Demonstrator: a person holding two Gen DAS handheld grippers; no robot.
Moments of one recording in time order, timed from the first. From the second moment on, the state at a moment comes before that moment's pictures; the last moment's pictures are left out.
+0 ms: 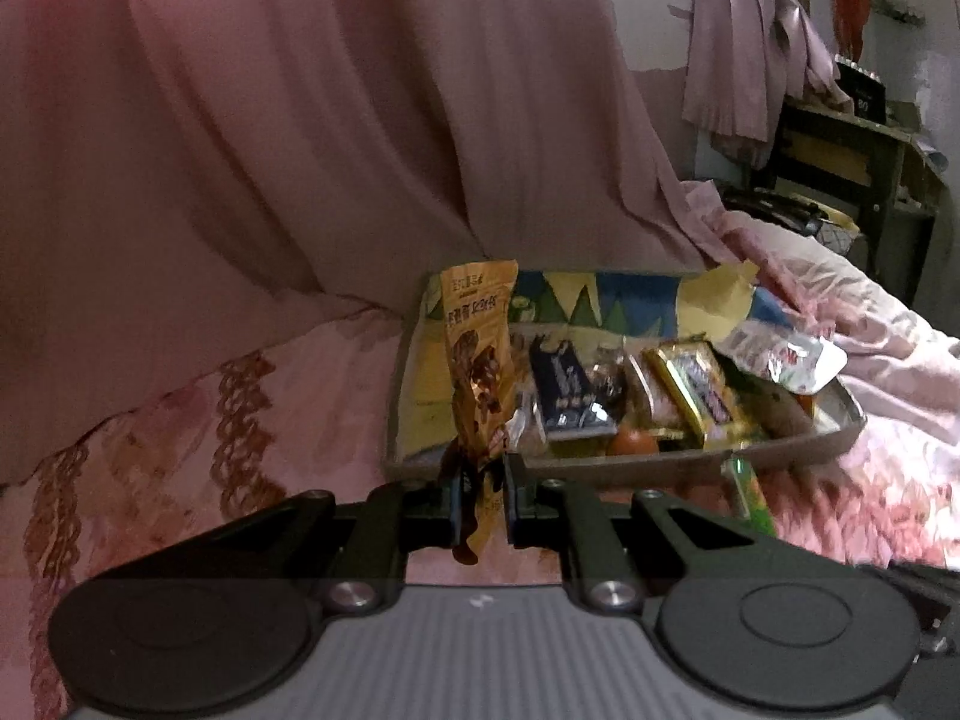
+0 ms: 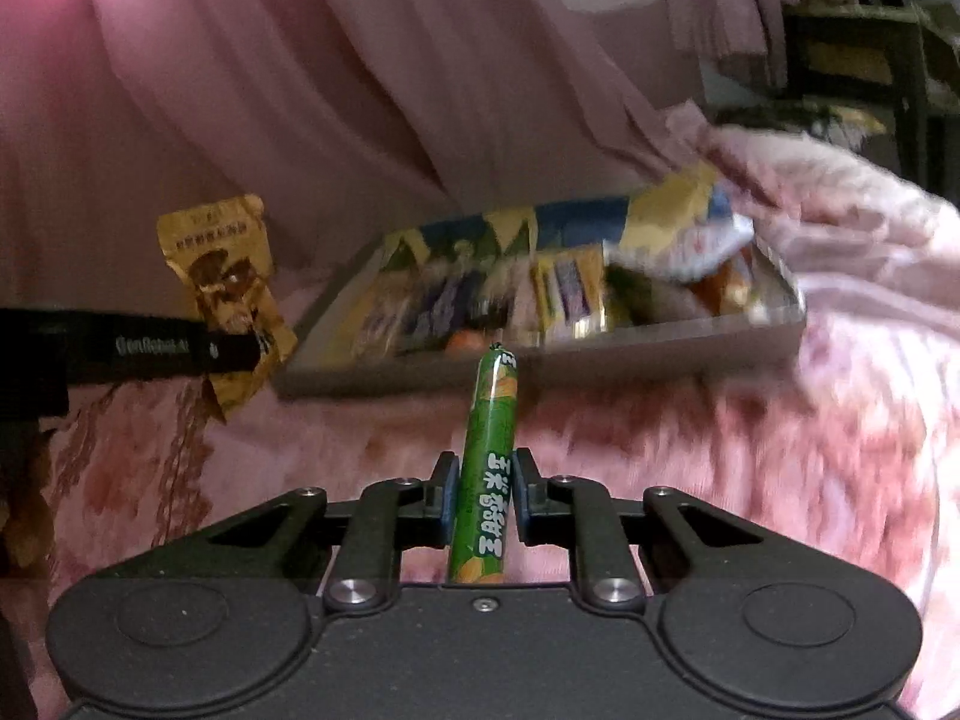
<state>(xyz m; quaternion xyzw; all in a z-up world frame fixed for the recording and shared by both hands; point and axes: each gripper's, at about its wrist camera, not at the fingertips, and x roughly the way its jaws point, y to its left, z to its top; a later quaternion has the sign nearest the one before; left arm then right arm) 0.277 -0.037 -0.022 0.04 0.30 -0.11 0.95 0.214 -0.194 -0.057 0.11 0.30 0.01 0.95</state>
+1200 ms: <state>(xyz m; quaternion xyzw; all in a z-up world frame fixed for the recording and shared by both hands) 0.402 -0.074 -0.037 0.06 0.39 -0.18 0.90 0.361 -0.229 -0.084 0.12 0.23 0.04 0.97</state>
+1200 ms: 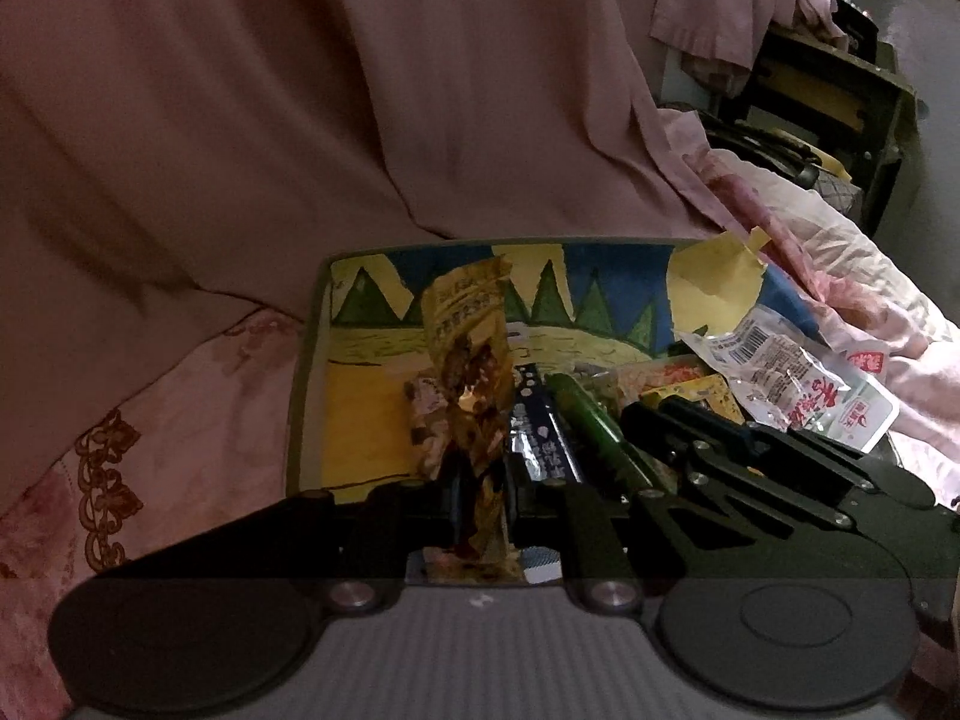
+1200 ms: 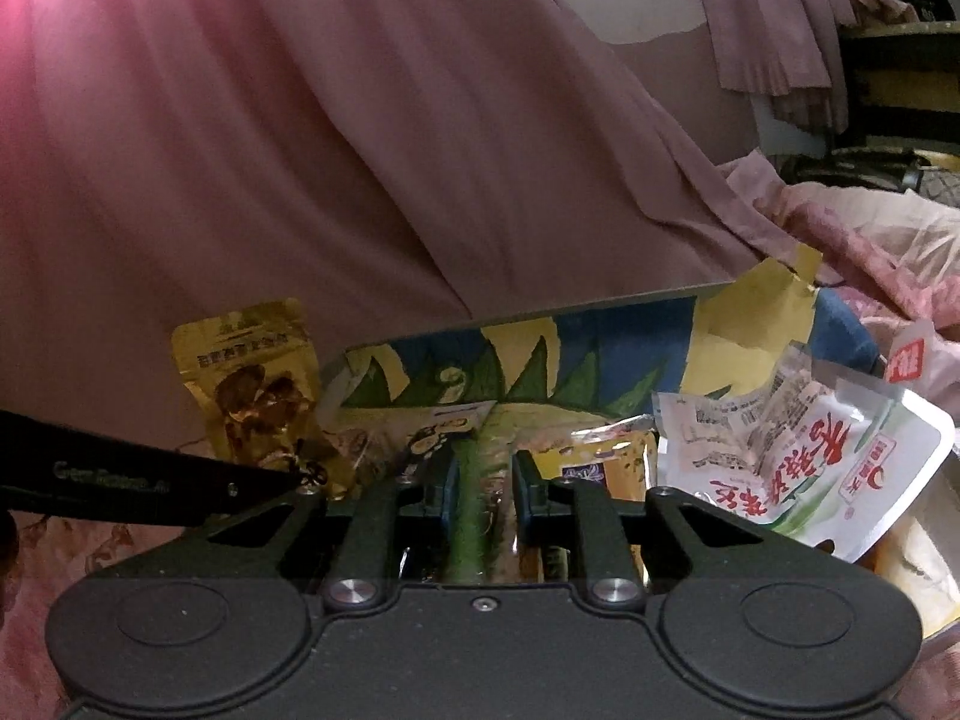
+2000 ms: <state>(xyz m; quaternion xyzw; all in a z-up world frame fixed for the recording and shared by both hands) 0.372 -0.065 -0.014 0.02 0.34 -0.13 0.93 0.321 -0.247 -0.035 0.08 0.18 -0.04 0.98</state>
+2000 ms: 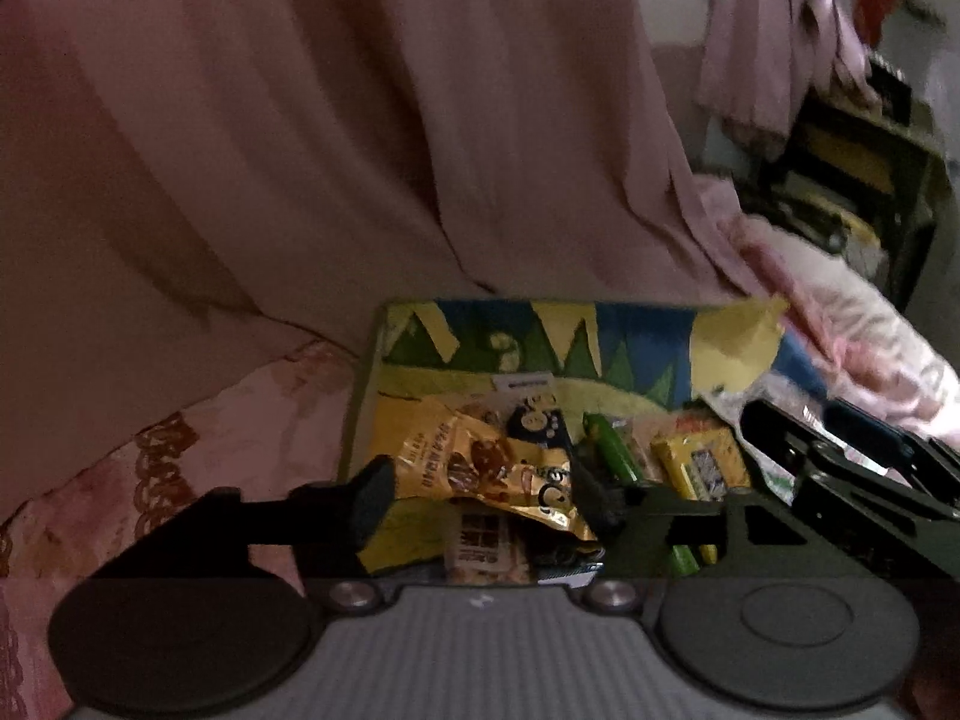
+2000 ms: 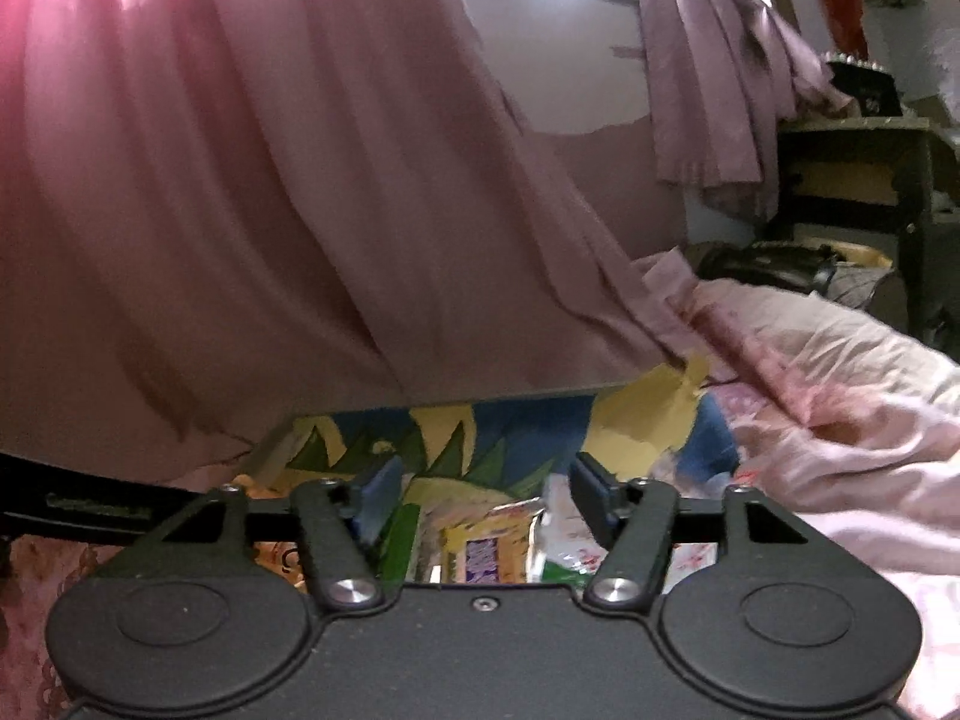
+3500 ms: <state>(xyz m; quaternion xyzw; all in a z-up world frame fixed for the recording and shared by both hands) 0.172 -0.008 0.013 -0.03 0.24 -0.04 0.97 0.126 -0.245 0.027 0.08 0.15 -0.05 0.98</state>
